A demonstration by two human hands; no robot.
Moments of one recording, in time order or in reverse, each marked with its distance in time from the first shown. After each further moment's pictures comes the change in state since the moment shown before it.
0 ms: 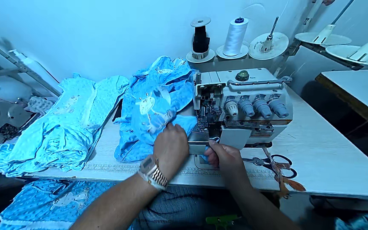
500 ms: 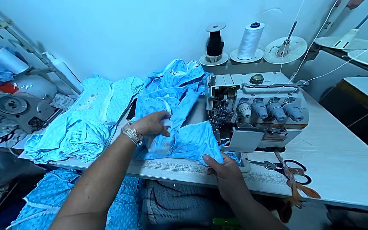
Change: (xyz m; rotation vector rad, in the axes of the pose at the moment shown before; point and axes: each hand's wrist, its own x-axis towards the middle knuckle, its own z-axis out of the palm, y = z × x) left_hand 0.063 -0.125 -0.015 -0.589 -0.471 -0.063; right_hand -0.029 -0.001 0.030 0.388 -0.011 0.177
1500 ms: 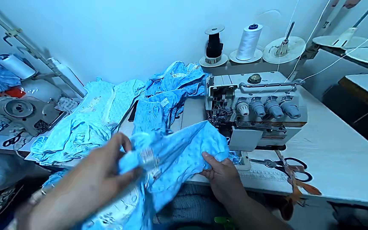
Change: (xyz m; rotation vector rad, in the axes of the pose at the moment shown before) left_hand -0.198 0.026 0.010 0.183 0.346 -0.072; right_hand -0.014 -0.010 0.019 0.278 0.024 0.139
